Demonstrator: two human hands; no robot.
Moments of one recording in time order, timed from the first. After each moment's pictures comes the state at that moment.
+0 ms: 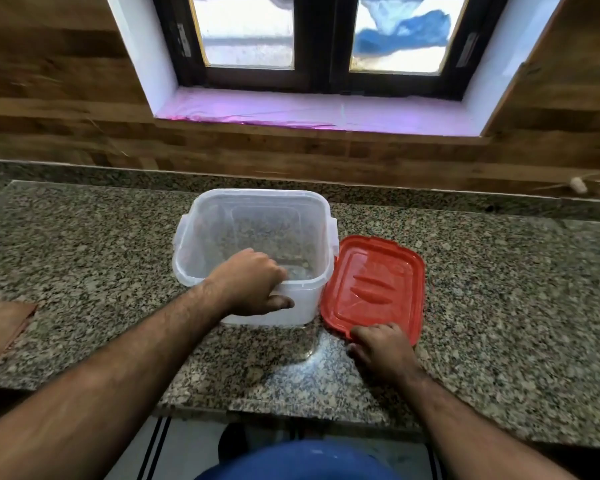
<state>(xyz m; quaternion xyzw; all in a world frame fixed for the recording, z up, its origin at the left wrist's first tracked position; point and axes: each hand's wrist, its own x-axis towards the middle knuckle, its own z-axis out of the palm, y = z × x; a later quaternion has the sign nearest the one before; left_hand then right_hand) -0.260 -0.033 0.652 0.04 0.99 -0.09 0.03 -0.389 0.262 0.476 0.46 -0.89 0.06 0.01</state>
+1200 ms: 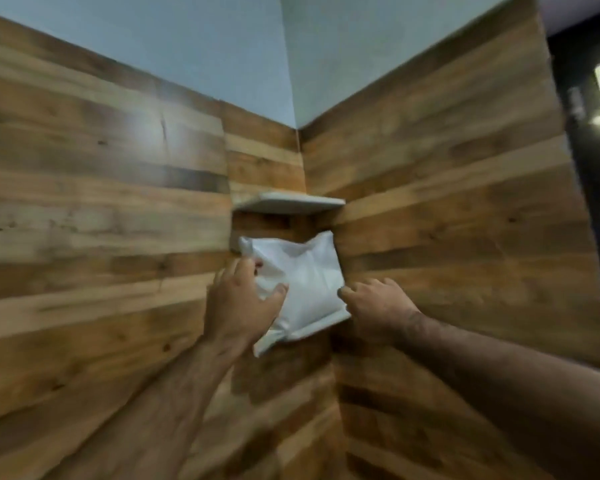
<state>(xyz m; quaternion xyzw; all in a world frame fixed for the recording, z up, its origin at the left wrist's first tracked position) 0.099 -0.605 1.125 -0.44 0.71 -0.13 -0.54 -0.146 -0.575 1.108 0.70 -0.63 0.12 0.30</state>
